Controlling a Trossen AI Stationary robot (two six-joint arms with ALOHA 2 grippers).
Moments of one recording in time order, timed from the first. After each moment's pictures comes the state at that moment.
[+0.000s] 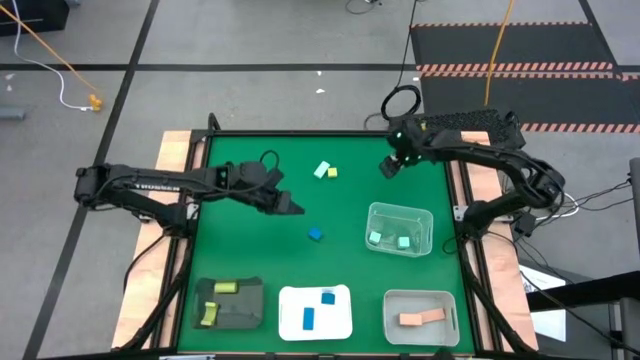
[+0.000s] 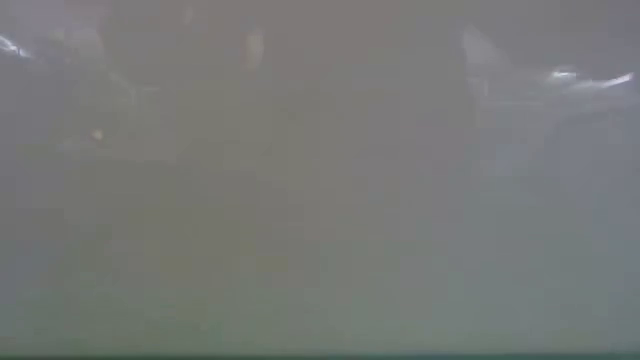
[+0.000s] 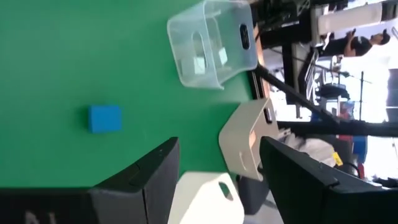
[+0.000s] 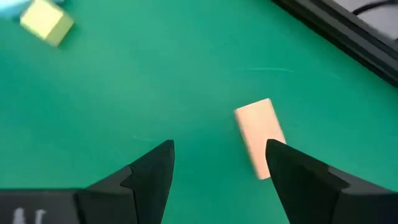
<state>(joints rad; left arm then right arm) 0.11 1.22 0.82 -0.14 0.26 -1.18 -0.71 1.39 0.83 -0.52 0.03 0.19</state>
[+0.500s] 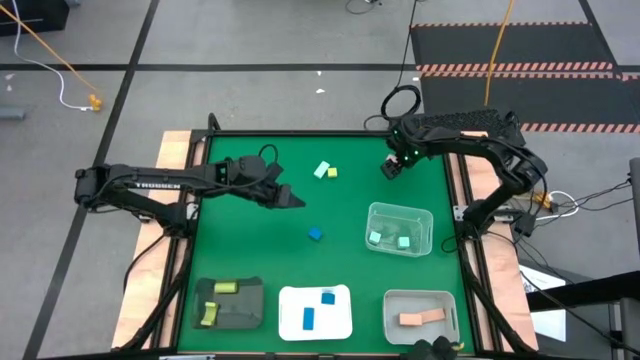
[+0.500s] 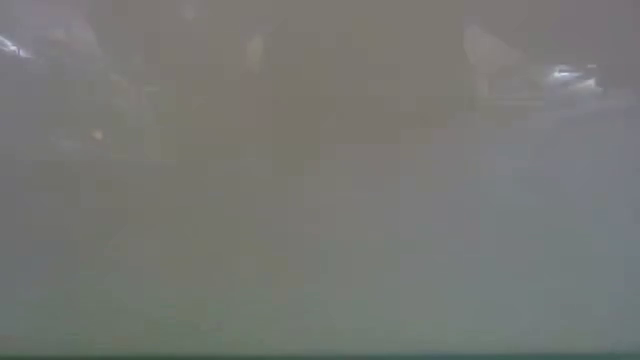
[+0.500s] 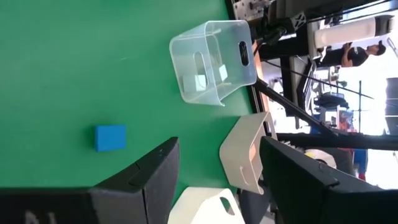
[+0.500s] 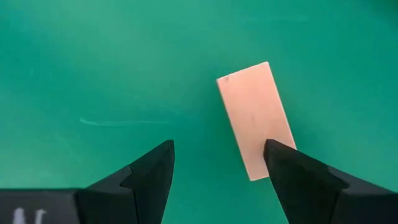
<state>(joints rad) 0.16 1.22 0.82 -0.12 0.25 -1.16 -0.83 1.58 0.83 -0.51 -0.07 0.09</state>
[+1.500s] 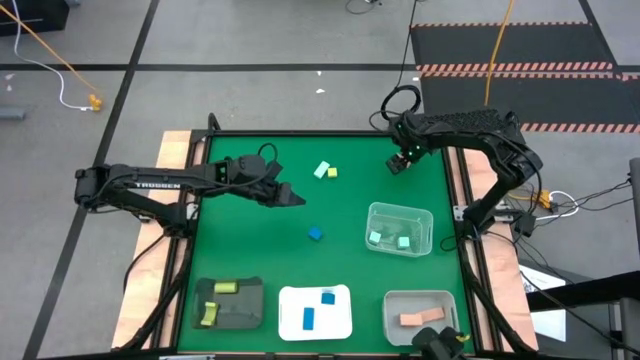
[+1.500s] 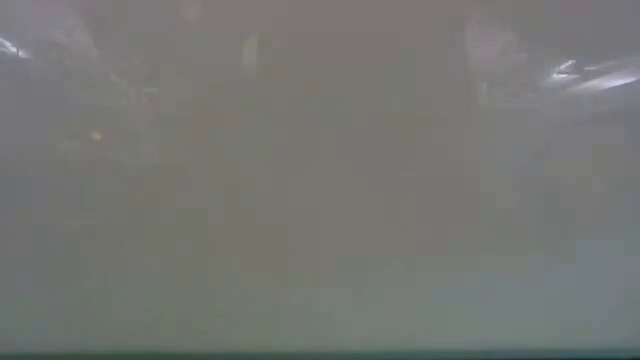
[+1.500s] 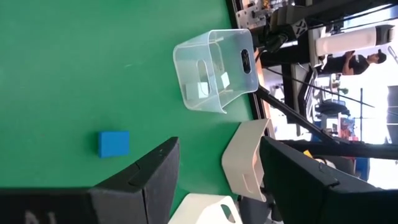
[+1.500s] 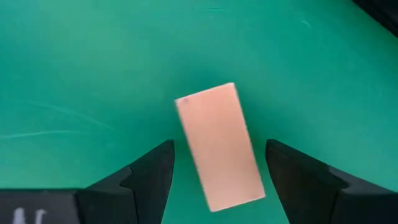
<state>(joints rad) 0.17 1.22 0.82 -0.12 0.23 -1.17 -0.92 1.63 0.86 -0.52 0.00 0.02</state>
